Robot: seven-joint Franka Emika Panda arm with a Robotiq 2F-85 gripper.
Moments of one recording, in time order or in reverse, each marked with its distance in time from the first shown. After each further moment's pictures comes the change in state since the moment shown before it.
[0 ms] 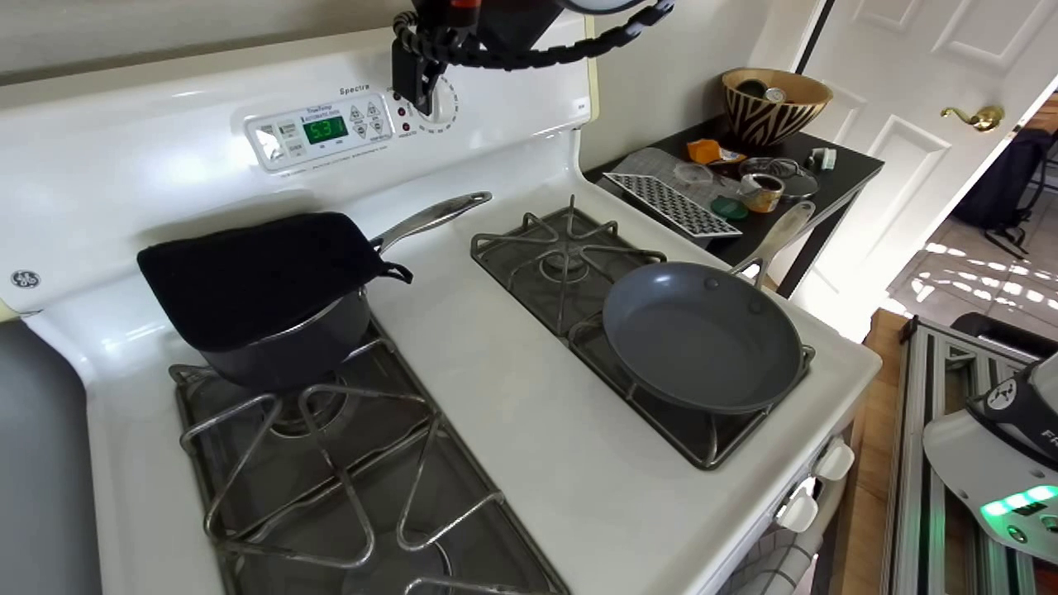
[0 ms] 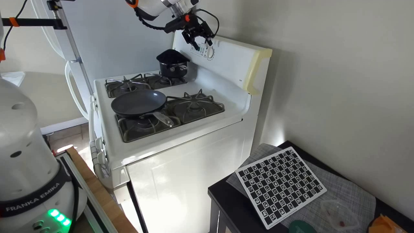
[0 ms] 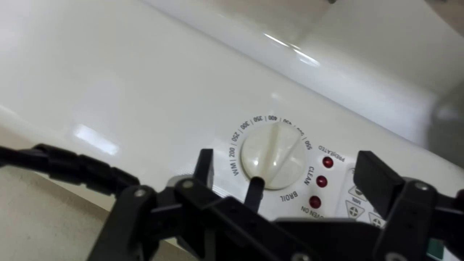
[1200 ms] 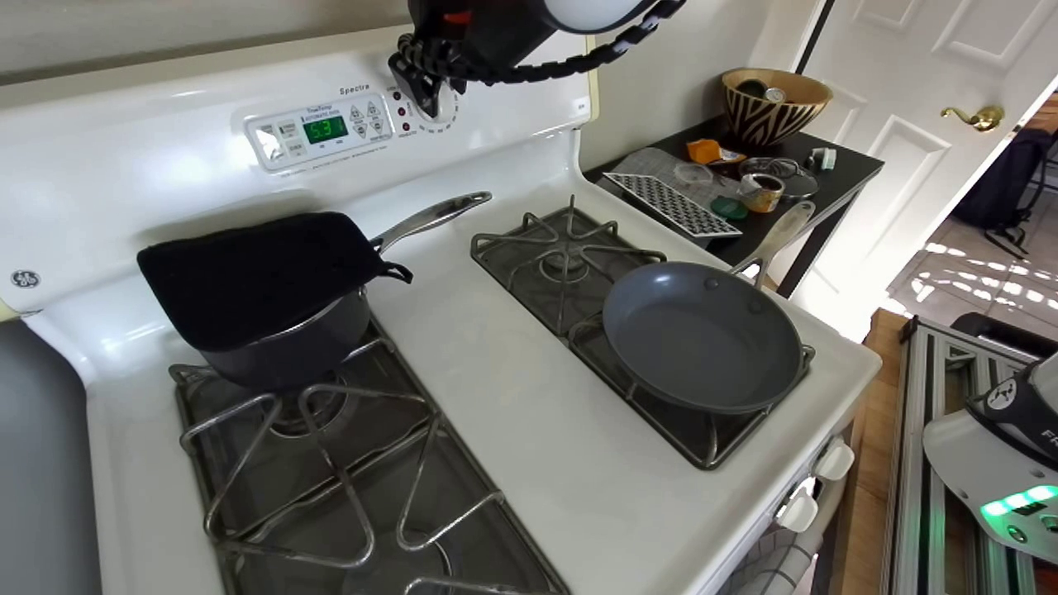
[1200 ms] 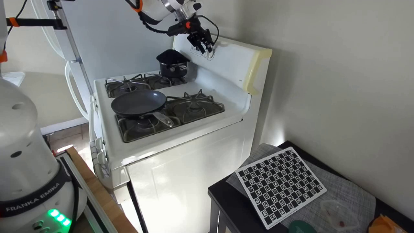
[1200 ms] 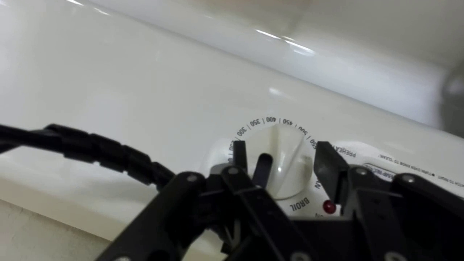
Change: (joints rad) arm 0.003 0.036 -0.027 0.011 0.020 0.048 0.102
